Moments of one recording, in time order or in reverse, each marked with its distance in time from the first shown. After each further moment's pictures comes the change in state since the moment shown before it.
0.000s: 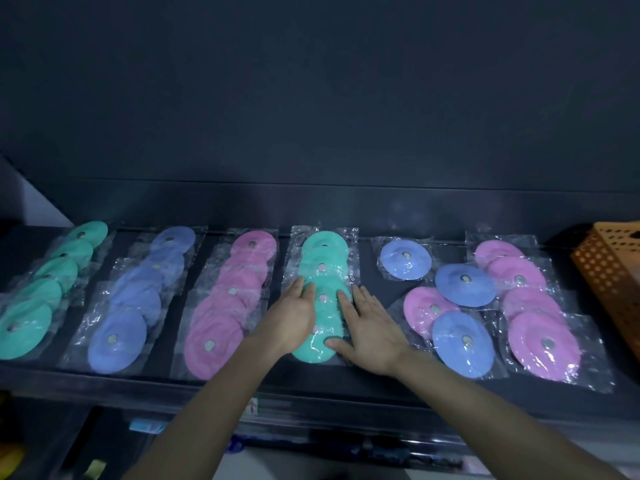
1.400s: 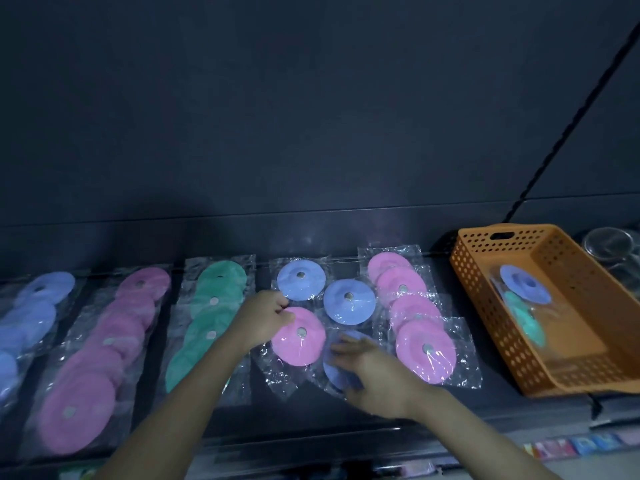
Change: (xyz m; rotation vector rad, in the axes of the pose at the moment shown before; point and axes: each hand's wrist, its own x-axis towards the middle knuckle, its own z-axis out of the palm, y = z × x) left_hand 0.059 0.128 -0.010 -0.375 0.047 0.010; right_hand -0.114 0.125 -0.055 0.195 0.061 -0.177
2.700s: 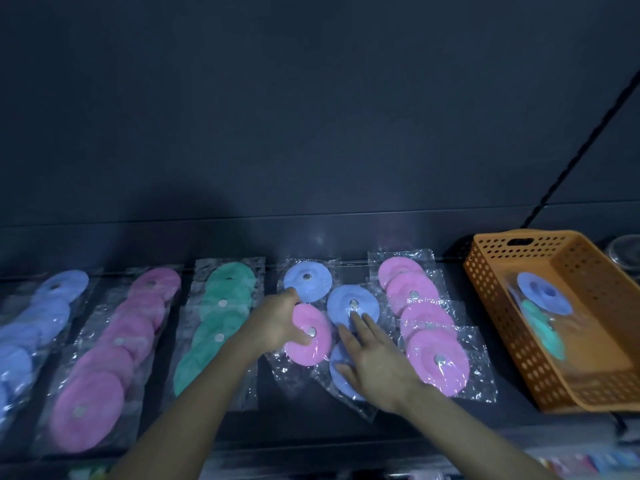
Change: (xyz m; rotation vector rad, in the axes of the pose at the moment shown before) left_hand 0.000 0.012 -0.005 0.168 -0.096 0.033; right_hand 0.025 0.013 0.016 -0.302 -0.023 0.260
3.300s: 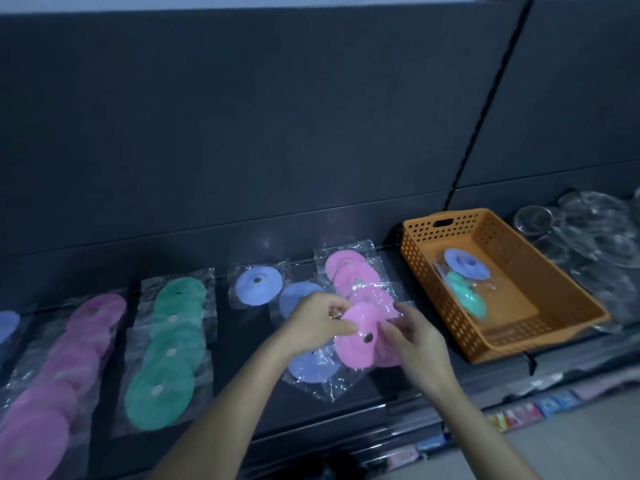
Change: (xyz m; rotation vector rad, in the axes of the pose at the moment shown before) left_hand -0.014 0.113 0.045 -0.449 -0.137 0.331; right_hand -0.099 0.050 -0.032 0.913 0.584 0.604
